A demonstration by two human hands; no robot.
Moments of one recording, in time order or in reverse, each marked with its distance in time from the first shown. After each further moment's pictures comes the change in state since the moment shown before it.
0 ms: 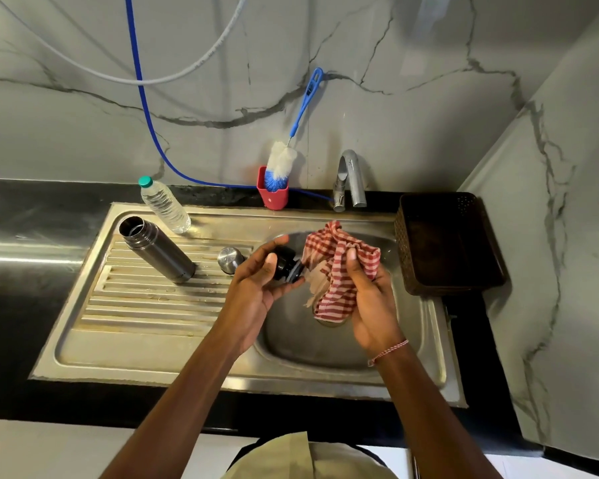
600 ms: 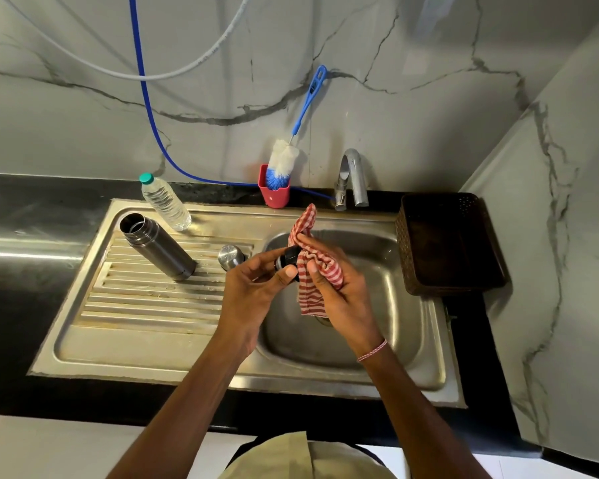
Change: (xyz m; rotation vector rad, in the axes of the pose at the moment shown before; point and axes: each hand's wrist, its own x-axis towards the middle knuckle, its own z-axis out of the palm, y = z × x) left_hand -0.007 -0.006 0.000 0.212 0.103 0.123; right_hand 0.002 0.014 0.015 -0.602 -0.302 -0.478
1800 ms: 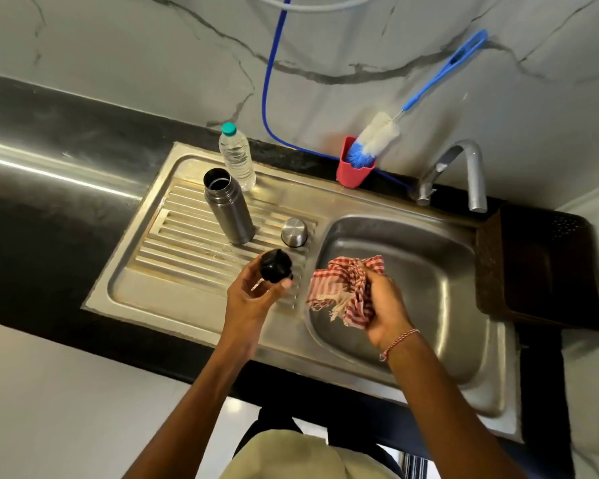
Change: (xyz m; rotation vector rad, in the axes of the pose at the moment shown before) left_hand -0.006 -0.061 -0.151 0.000 0.285 -0.113; right_hand 0.022 0.046 0.091 0.319 0.233 1.084
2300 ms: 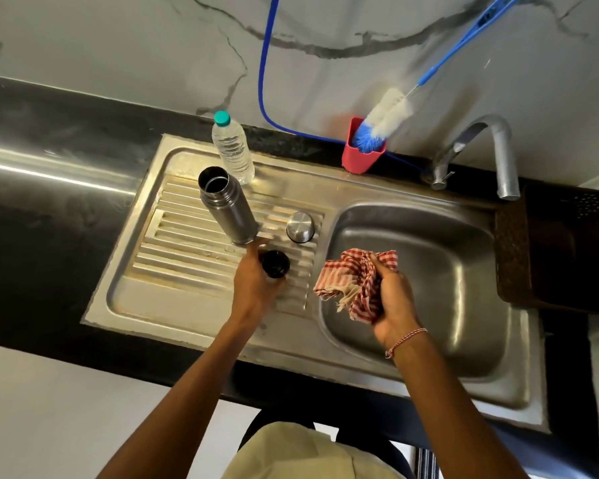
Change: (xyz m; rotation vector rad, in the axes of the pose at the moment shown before) left_hand 0.089 -0.039 -0.026 0.776 0.059 0.126; right_hand 0.031 0.014 0.015 0.097 0.083 0.003
